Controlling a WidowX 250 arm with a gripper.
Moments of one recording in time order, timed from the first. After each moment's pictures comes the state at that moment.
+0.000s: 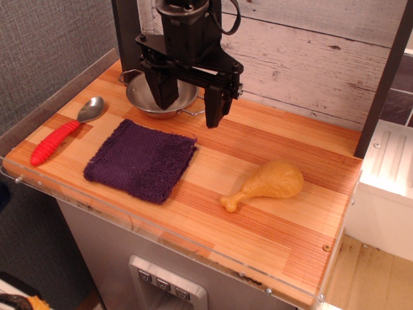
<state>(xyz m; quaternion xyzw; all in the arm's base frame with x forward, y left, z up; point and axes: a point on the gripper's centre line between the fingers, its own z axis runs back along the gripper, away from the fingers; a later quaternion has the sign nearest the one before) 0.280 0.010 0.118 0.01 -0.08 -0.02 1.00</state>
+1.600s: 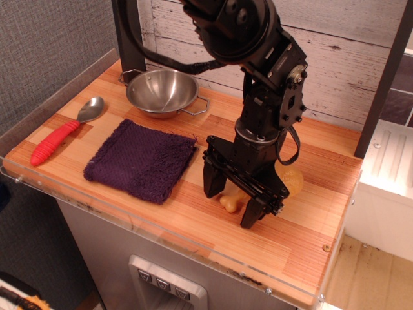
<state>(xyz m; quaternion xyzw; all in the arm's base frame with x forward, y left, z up) 0.277 -0.045 0.007 0.06 0.03 -0.15 0.99</state>
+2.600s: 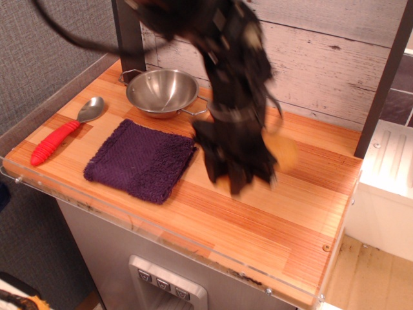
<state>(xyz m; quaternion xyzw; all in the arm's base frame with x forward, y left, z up) 0.281 -0.026 0.058 -0.01 -0.07 -0.10 0.99</state>
